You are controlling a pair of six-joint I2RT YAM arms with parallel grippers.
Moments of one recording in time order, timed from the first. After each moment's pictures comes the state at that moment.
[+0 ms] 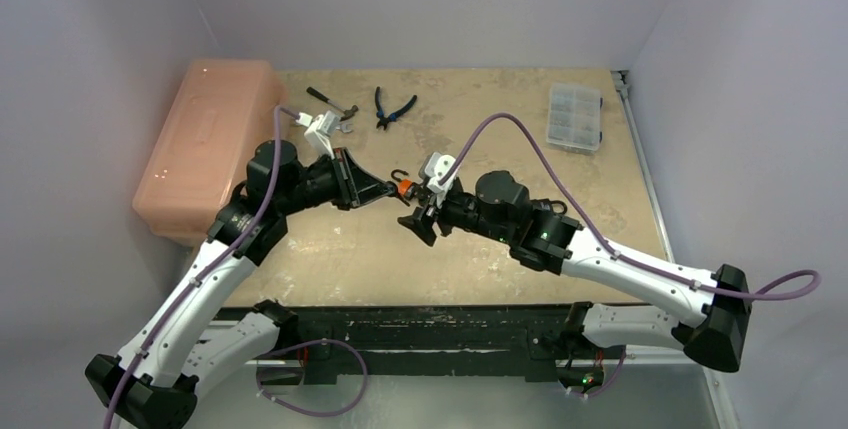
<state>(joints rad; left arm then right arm) -0.46 0.89 0.94 -0.35 0.51 -0.73 1.03 1.11 0.94 -0.04 -0.05 -0.07</state>
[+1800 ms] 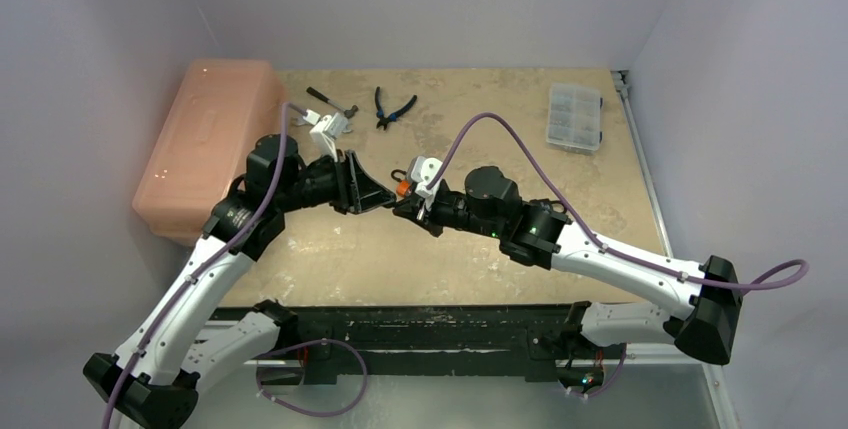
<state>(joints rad) -0.46 0.90 1.00 -0.45 0.57 -0.61 1.04 1.19 0.98 -0.01 -0.13 -0.13</state>
